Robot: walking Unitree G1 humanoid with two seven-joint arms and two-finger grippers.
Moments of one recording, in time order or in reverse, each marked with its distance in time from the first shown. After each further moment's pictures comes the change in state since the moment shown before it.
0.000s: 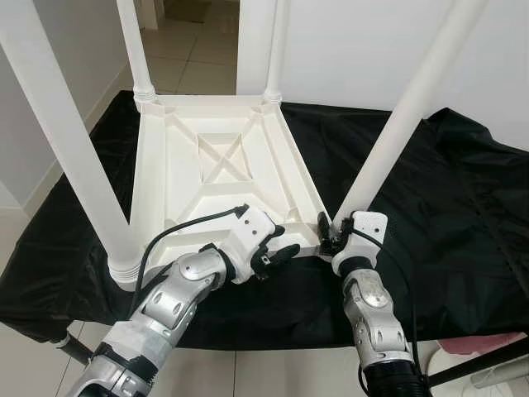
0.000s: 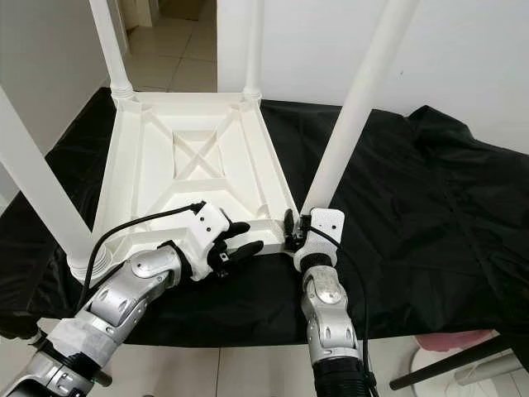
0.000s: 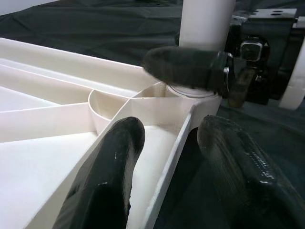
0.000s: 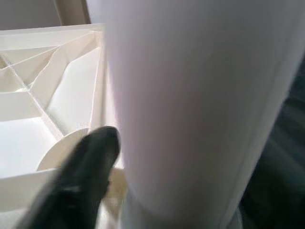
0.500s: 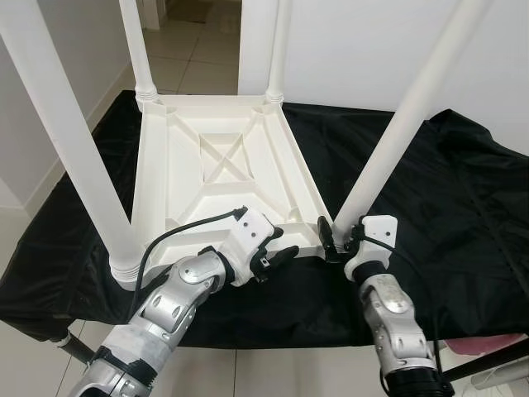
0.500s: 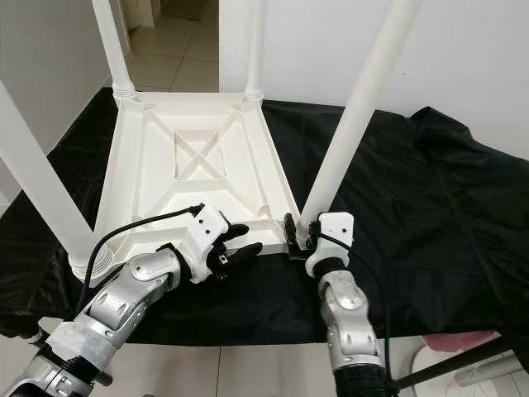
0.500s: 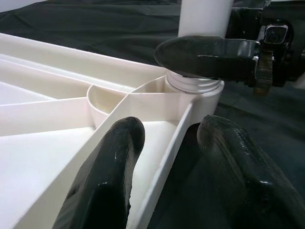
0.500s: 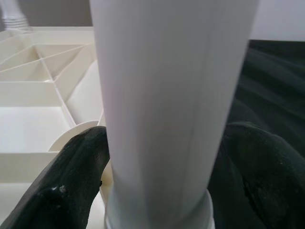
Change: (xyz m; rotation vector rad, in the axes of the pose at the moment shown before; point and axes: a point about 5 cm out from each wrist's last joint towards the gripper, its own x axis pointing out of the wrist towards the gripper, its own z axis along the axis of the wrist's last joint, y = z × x) left arm -0.001 -0.003 -0.002 -0.009 0.001 -0.002; right arm -0.006 -0.030 0.006 -0.087 -0.027 0.164
